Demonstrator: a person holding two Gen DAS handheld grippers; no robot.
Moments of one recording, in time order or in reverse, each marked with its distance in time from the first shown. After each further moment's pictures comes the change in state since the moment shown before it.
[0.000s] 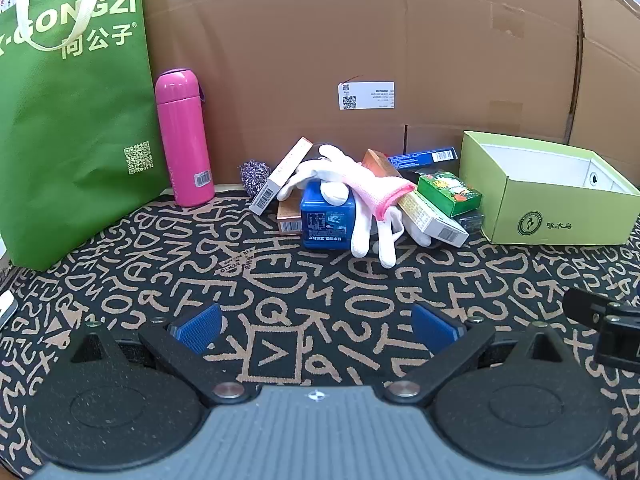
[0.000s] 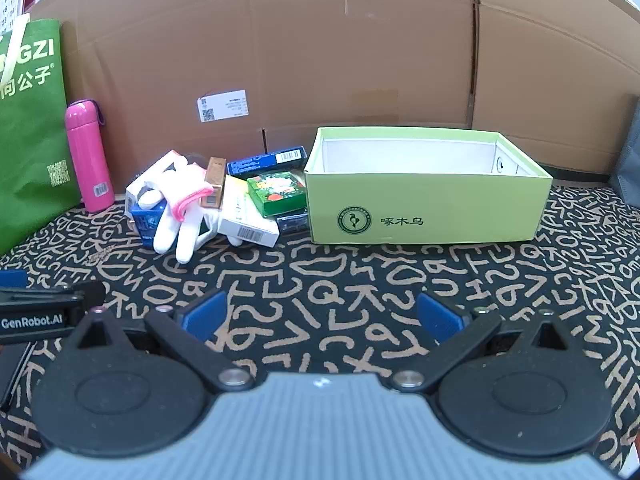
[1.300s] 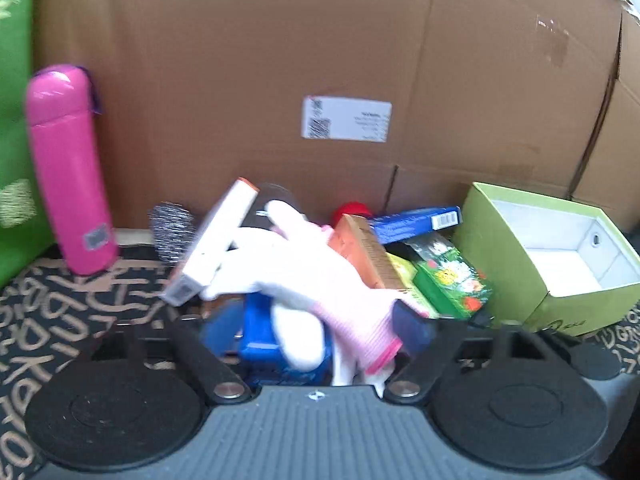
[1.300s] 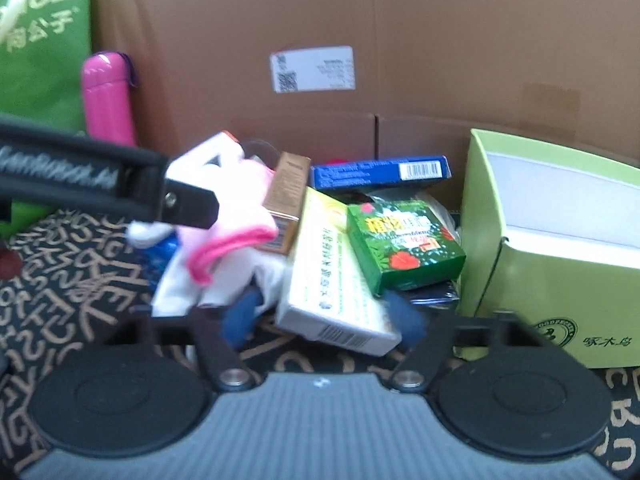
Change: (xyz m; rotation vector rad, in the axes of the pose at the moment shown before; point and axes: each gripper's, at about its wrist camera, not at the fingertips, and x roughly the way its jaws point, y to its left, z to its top) left arm 0.136 0.010 0.101 -0.046 0.066 -0.233; right arm 0.172 0.059 0.045 -0.160 0.034 0.218
